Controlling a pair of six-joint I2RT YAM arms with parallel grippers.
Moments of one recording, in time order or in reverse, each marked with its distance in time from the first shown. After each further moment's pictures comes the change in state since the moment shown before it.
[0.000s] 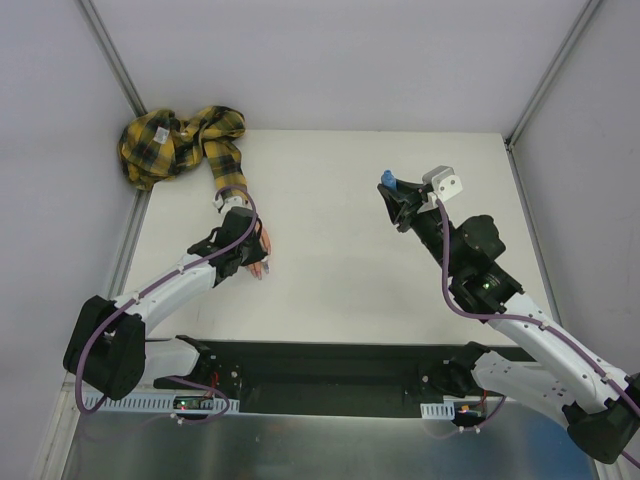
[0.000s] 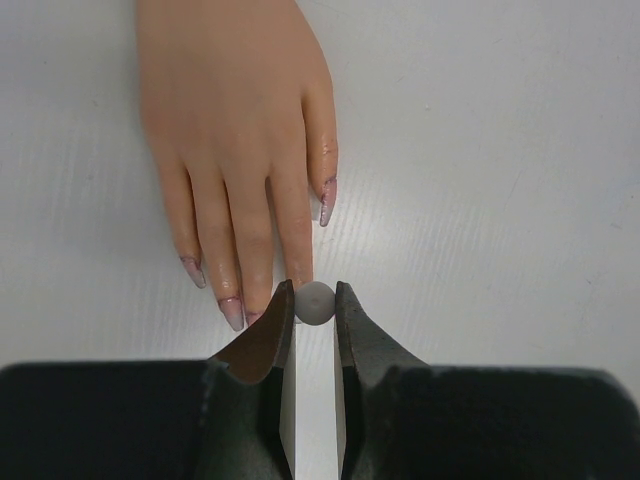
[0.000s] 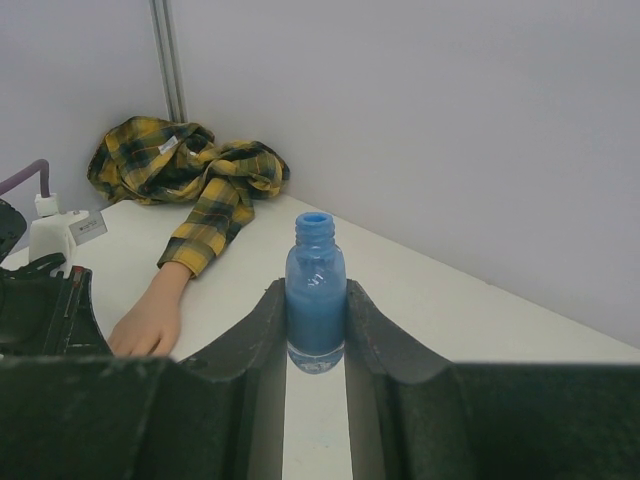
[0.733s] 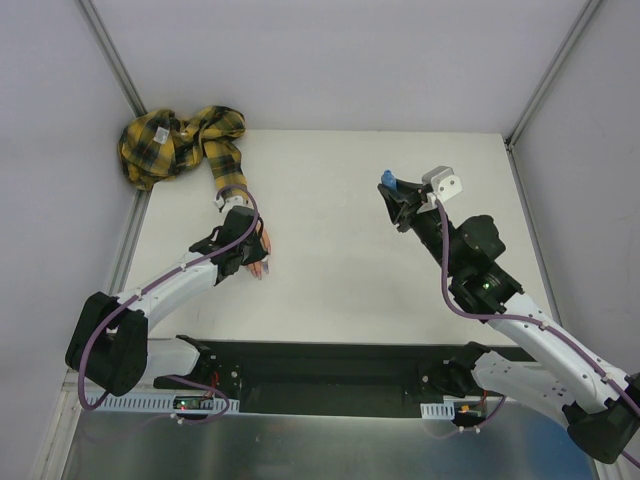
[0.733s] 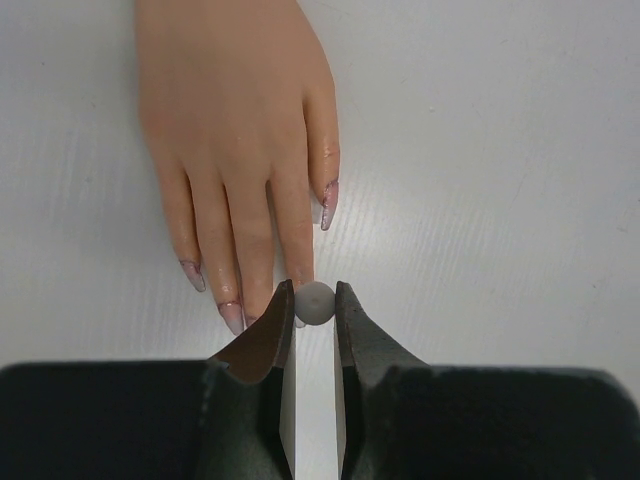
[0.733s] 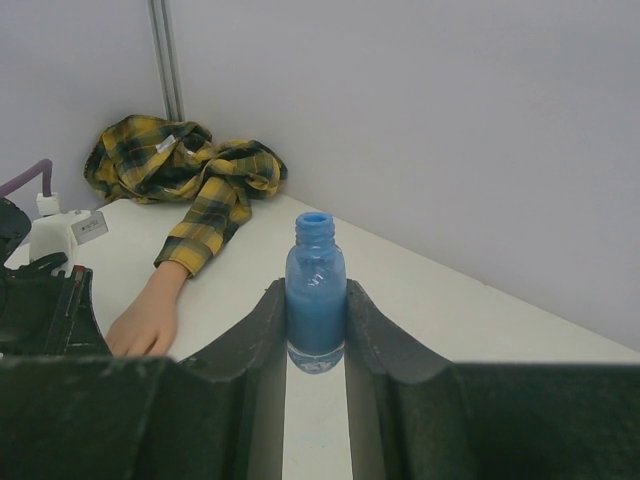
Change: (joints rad) left arm 0.000 0.022 0.010 0.000 -0.011 0.000; right arm 0.002 0.000 0.000 0.000 0.003 -0.010
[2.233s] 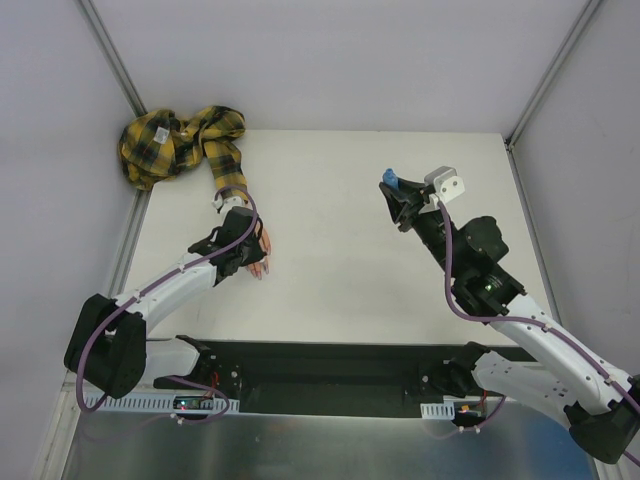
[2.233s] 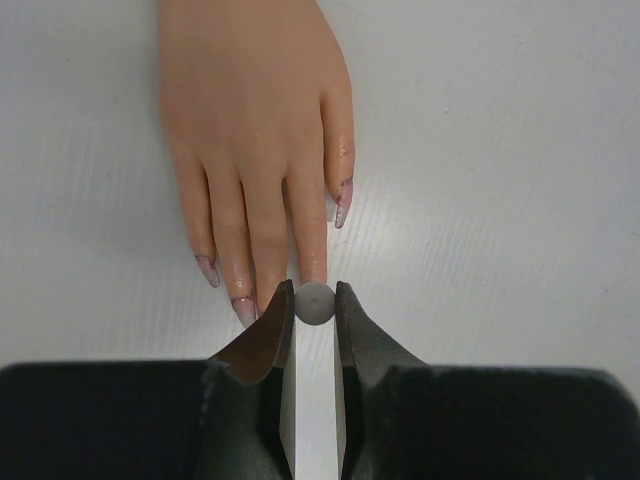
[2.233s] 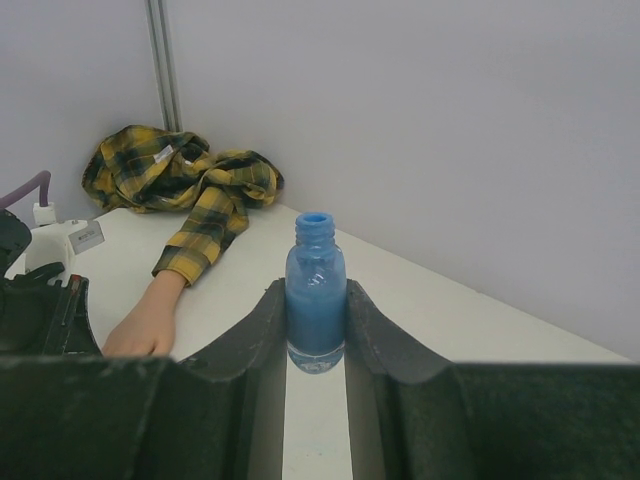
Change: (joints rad) left arm 0.000 -0.013 -0.001 -0.022 -0.015 -0.001; right arm 0.017 -0.010 0.012 -0.001 0.023 -0.015
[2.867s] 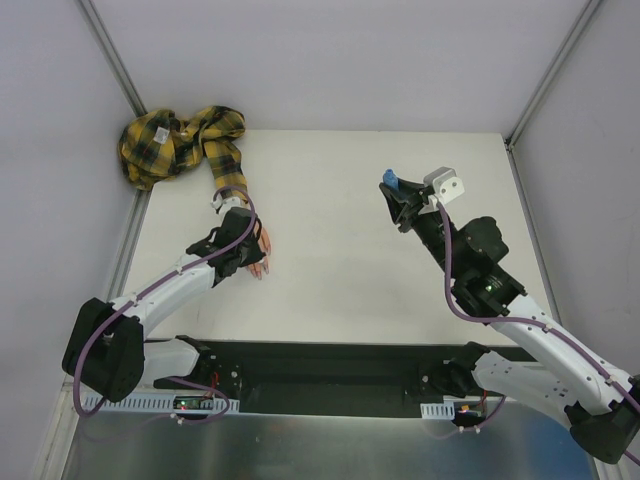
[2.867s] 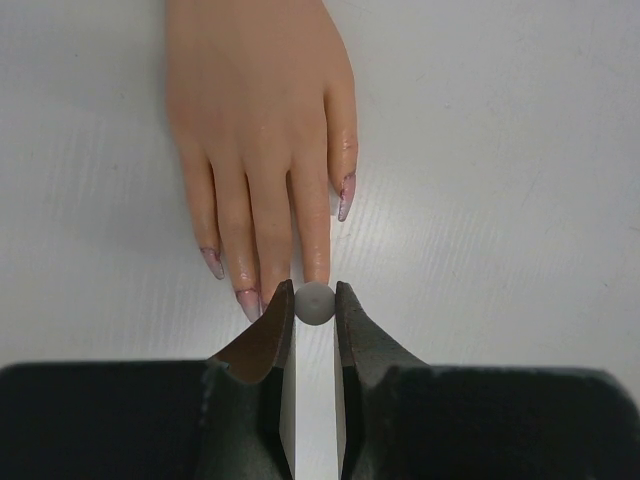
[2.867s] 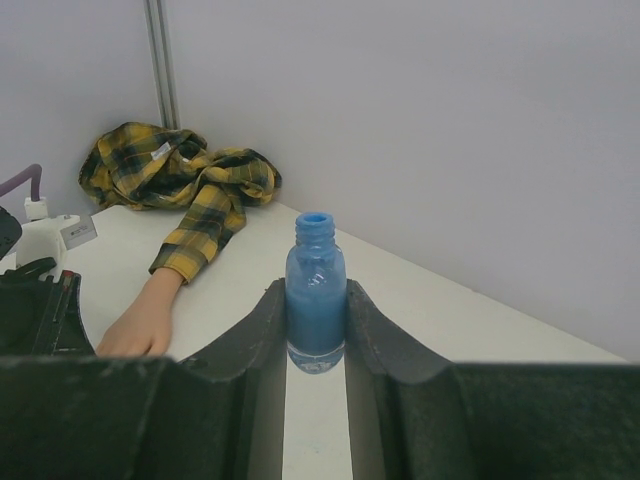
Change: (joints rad) left arm 0.000 -0.022 0.000 -0.023 0.000 0.000; right arm 0.006 -0.003 0.000 -0.006 0.008 -0.011
